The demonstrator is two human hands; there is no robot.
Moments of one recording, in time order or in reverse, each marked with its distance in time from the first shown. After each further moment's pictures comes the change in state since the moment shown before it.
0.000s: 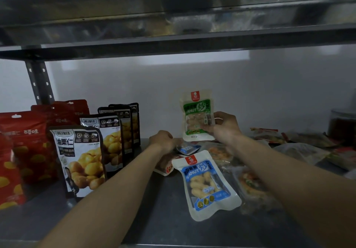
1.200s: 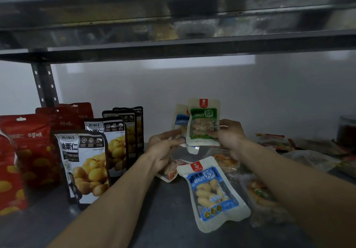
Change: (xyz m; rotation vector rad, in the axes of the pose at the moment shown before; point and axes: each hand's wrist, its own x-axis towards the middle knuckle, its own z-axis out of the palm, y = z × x) left_hand -0.010 -0.008 -0.005 -1.170 -0.100 0.041; right_hand 0.006 0.001 0.005 0.018 0.002 0.121
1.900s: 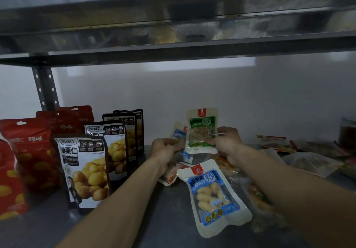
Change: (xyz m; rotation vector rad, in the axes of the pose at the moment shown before) left_hand 0.019 -0.018 -0.005 0.462 0.199 0.042; right_hand -0.001 0.007 0.008 0.016 -0.023 0.072
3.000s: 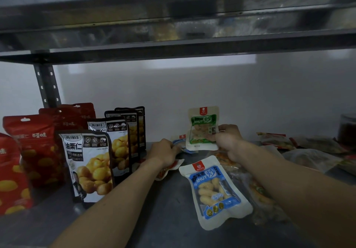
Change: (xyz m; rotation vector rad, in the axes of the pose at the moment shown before) left_hand -0.004 0.001 -0.016 0.908 -0.115 0.196; right_hand -0.007 -0.005 0.001 -0.030 0.001 0.029
